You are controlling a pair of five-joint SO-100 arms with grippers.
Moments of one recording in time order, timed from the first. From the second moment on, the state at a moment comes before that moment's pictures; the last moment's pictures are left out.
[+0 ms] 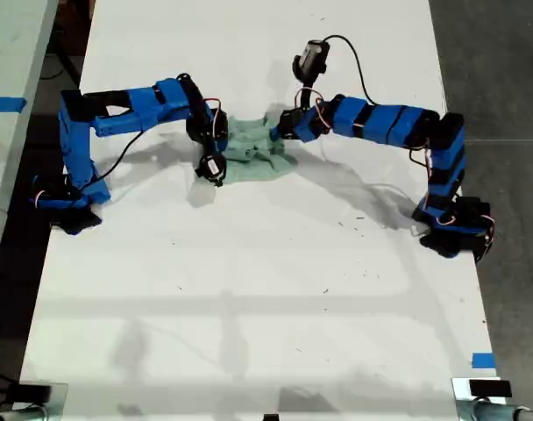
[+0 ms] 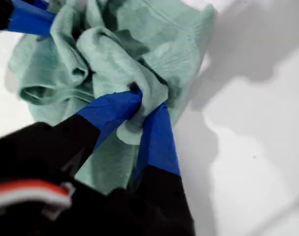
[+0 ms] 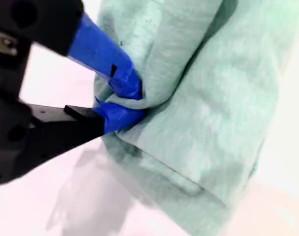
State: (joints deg) arm 0 -39.0 73.3 83.1 72.3 25.3; arm 1 36.5 66.4 73.0 42.5 -41.2
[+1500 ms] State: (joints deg) arm 0 1.8 175.3 164.4 65.2 -16.5; arm 1 3.9 198.7 155.3 89.6 -18.0
